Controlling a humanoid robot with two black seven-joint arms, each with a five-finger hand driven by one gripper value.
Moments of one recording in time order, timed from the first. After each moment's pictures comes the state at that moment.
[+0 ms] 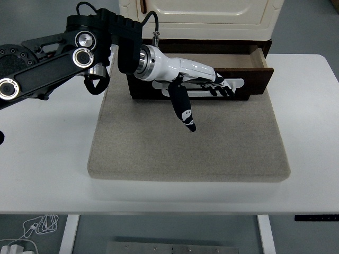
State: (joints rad) left arm -1.29 0.39 -0.47 -1.45 0.89 -0.55 0.45; right arm -0.02 0.00 -0.04 0.15 0.01 0.00 -0.09
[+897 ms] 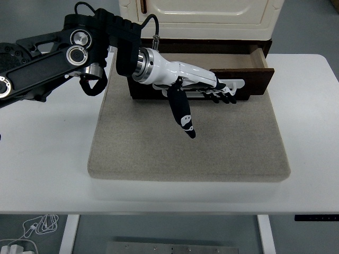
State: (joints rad) left arm -1.30 0.41 -0.47 -1.48 0.83 -0.57 0.46; right arm -0.02 0.00 -0.04 0.15 0.01 0.00 -0.09
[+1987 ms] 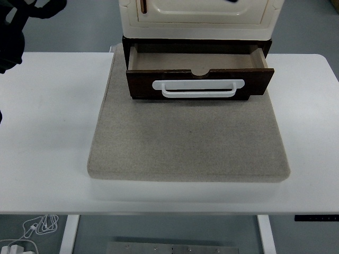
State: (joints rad) left arm -1.24 0.39 -1.09 -1.44 0.49 -0.61 0.20; right arm -0.02 0.00 -0.04 0.15 0.01 0.00 -0.09
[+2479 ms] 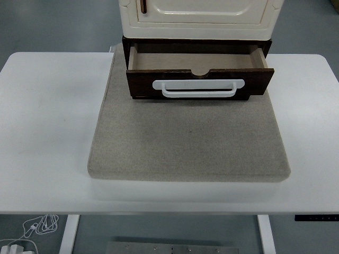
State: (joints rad) left arm -1.24 0.41 -1.40 -1.10 0.46 -0.38 0.07; right arm -0.02 0.00 -0.04 0.15 0.01 0.00 -0.09
